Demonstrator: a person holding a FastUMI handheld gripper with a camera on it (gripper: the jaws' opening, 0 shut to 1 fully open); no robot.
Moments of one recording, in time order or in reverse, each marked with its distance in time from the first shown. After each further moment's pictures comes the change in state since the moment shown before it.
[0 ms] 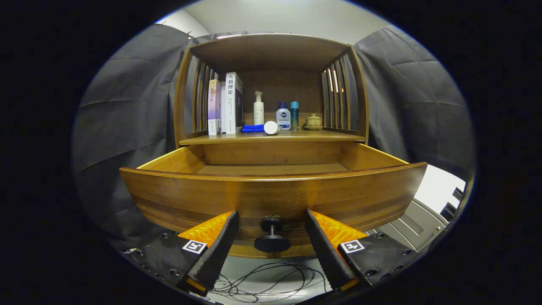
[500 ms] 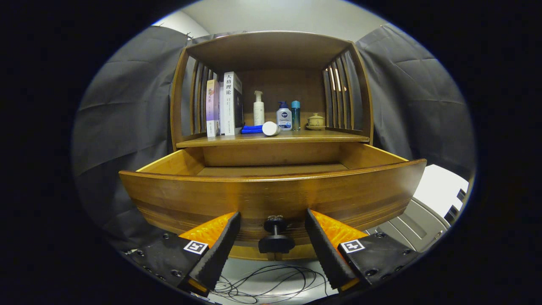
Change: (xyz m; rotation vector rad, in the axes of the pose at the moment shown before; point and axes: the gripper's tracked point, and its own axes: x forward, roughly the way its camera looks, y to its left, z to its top) arm 0.019 -0.006 0.006 0.009 -0.005 0.028
